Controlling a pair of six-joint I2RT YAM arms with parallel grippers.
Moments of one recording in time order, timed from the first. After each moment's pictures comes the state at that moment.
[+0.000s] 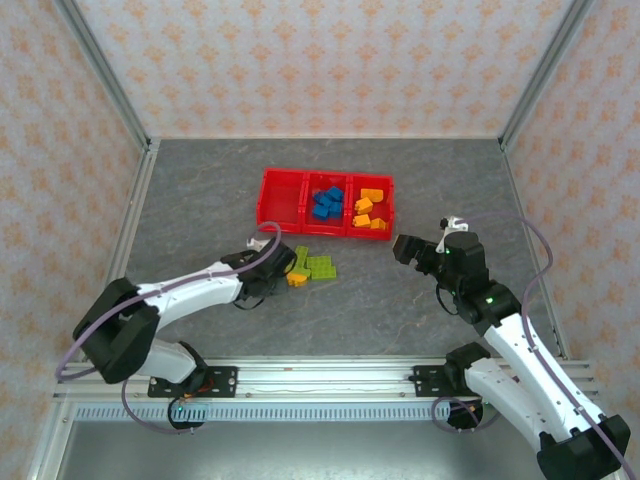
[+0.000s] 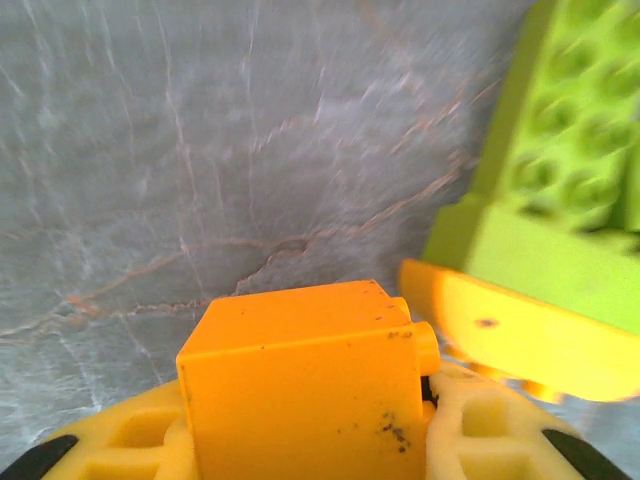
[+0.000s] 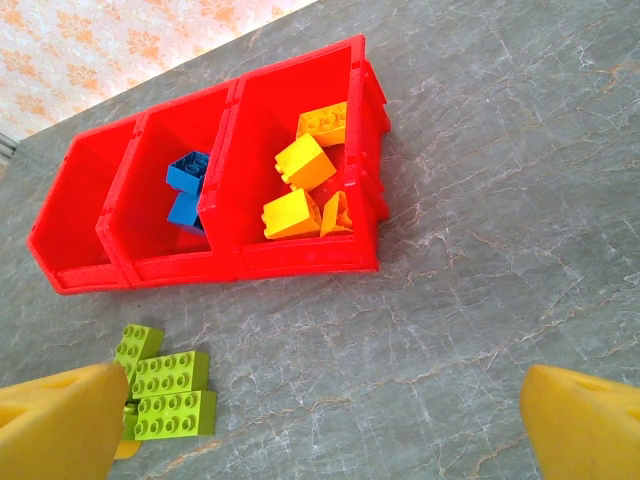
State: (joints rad) left arm -0.68 1.37 0.77 -0.56 -0.26 -0.83; right arm 0.37 0.70 0.61 -0.46 0.04 0.56
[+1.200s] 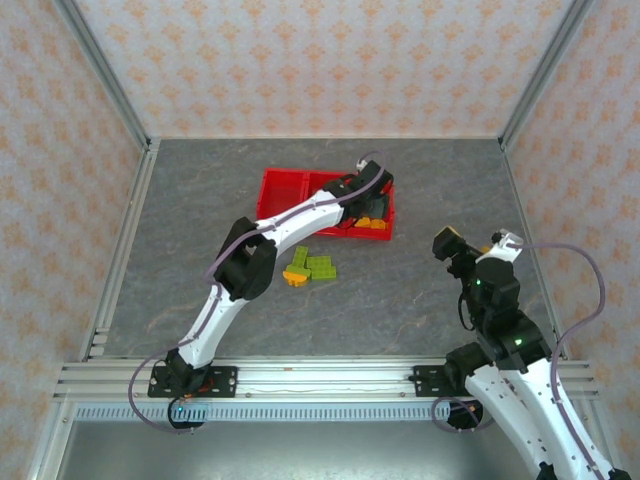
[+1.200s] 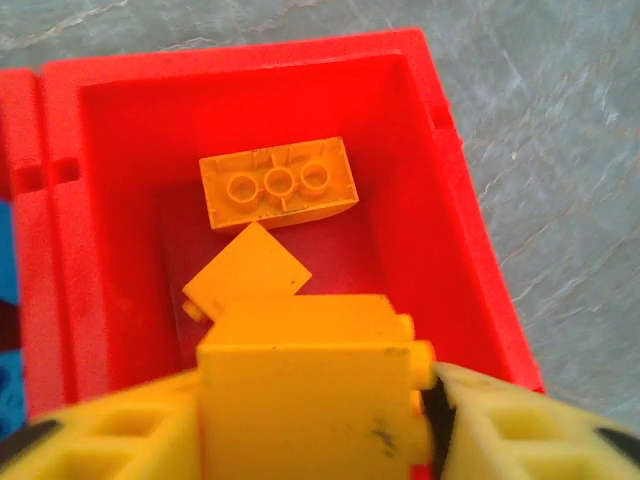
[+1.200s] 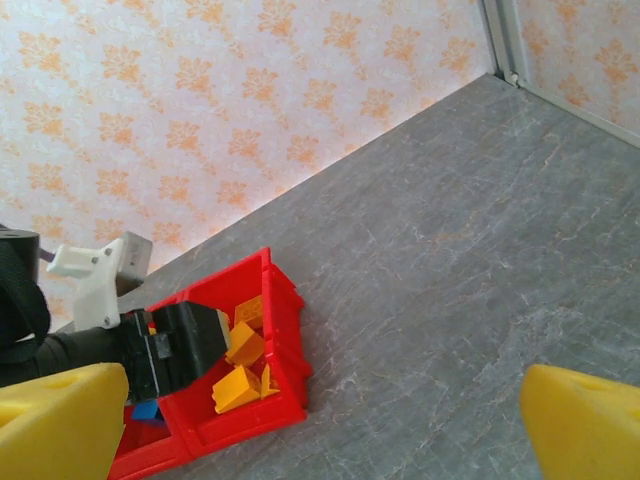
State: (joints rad) left arm -0.74 2.36 2.10 -0.63 -0.22 -0.48; right arm 0.37 0.39 0.61 -0.53 0.43 0.65
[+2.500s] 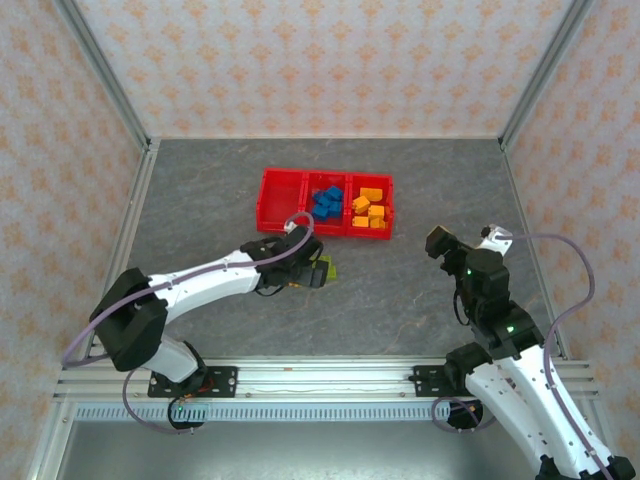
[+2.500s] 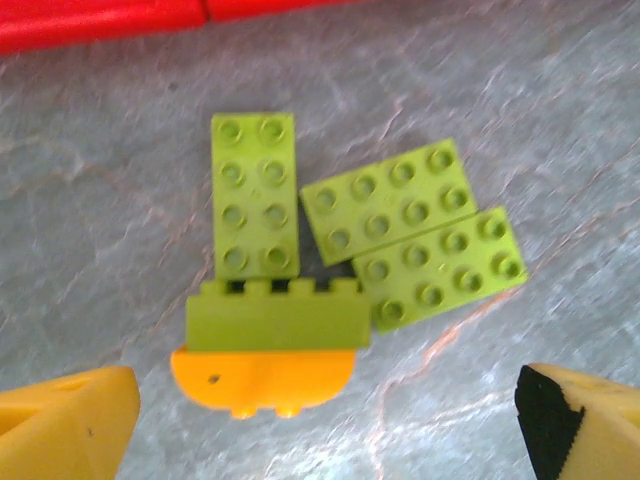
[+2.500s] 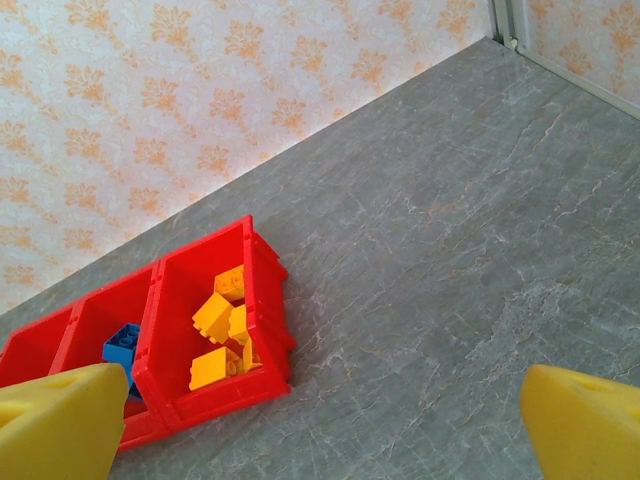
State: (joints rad) left arm -0.79 1.48 0.95 -0.56 -0.23 -0.58; right arm 0.37 0.48 0.61 -0.52 0.40 0.64
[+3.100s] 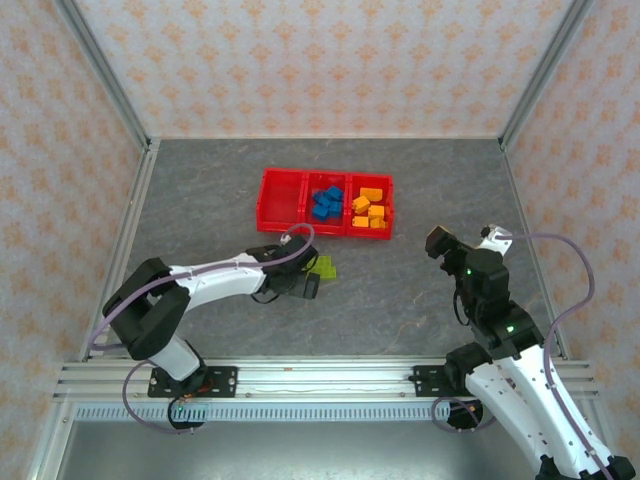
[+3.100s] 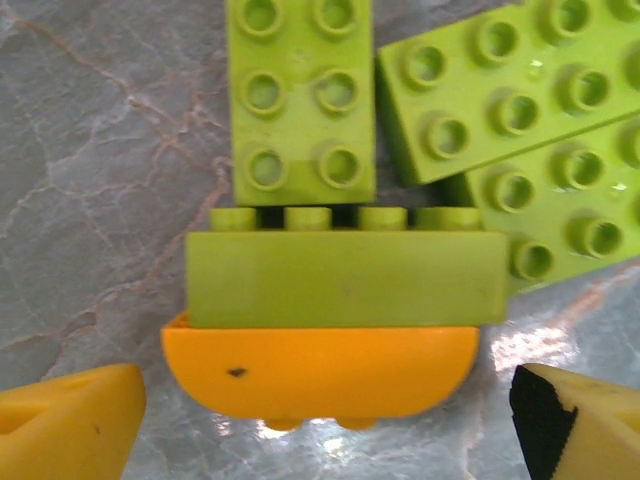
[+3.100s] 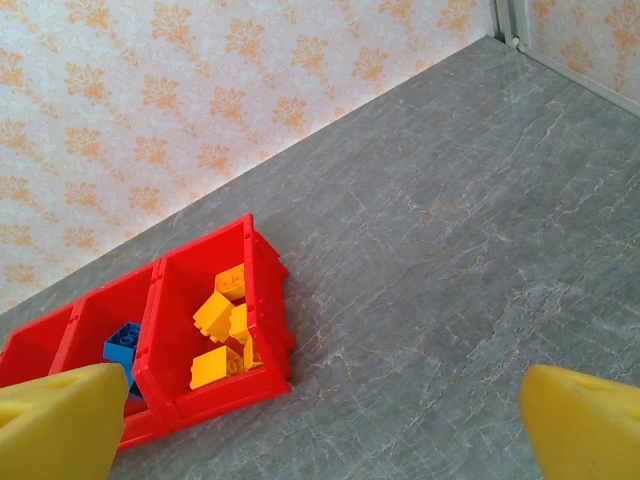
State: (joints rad) left arm -0.74 1.58 0.86 -0.50 -0.17 -0.56; right arm 0.37 0.48 0.61 -0.52 0.40 0.64
